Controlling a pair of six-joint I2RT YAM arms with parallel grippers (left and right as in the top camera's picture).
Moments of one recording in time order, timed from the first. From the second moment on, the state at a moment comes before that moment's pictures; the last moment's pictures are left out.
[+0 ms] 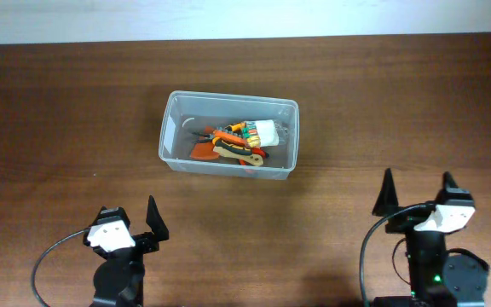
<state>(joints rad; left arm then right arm) -0.20 0.02 0.10 -0.29 -0.33 -0.22 -0.01 0.19 0.41 -0.22 0.07 0.03</state>
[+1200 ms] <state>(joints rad) -0.20 0.02 0.10 -0.29 -0.33 -0.22 -0.01 0.01 0.13 -0.14 0.01 0.08</state>
